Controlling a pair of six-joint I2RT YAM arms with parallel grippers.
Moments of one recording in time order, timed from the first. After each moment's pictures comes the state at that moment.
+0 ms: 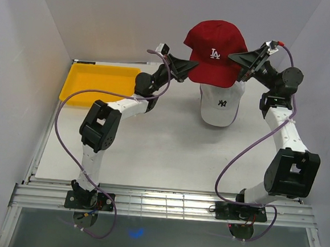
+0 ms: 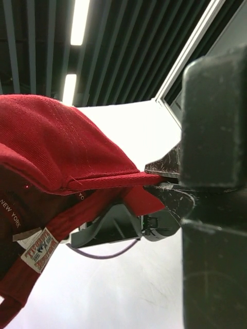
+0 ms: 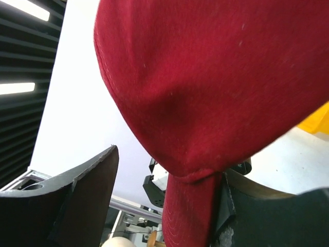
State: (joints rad) left arm -0.54 2.08 1.49 1.32 0.51 -1.90; right arm -0.04 1.52 1.25 0.80 -1.03 1.71
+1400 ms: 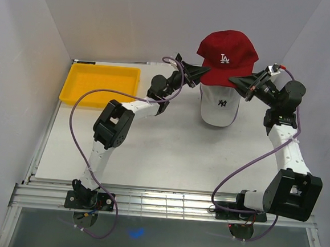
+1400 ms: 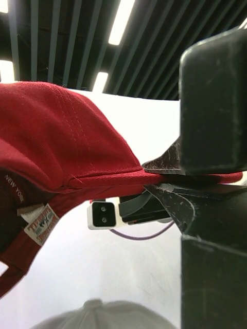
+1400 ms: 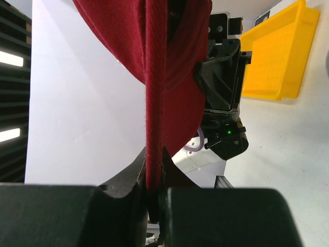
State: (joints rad) left arm -0.61 2.23 1.62 1.20 0.42 -1.94; right arm -0.12 1.29 1.02 0.45 -1.01 1.54
